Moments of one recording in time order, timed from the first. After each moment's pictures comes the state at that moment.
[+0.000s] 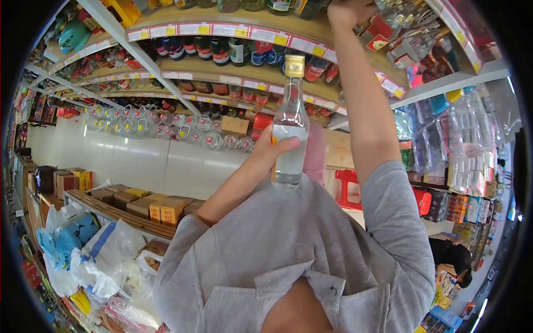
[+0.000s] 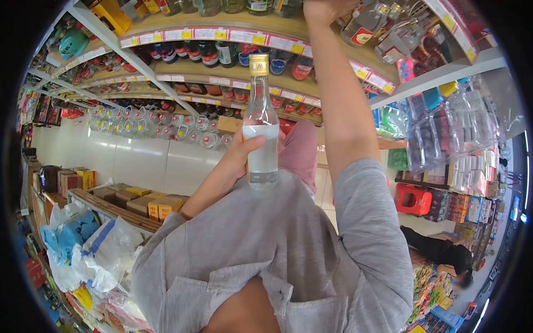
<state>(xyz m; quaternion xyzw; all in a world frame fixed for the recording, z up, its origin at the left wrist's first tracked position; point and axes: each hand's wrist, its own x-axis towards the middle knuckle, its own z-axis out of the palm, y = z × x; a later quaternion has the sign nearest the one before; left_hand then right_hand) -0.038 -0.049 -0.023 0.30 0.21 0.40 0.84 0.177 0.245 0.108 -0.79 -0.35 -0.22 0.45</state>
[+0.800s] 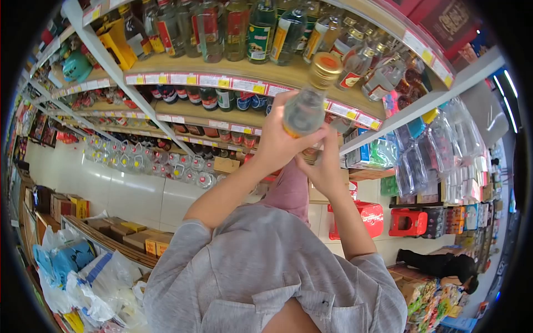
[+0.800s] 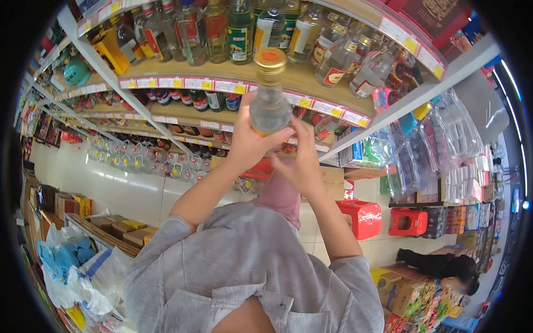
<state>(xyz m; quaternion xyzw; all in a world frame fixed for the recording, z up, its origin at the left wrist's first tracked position) 0.038 0.039 0.082 0.57 0.22 0.59 0.53 0.175 -0.029 0.076 -0.53 -0.72 0.08 0.44</state>
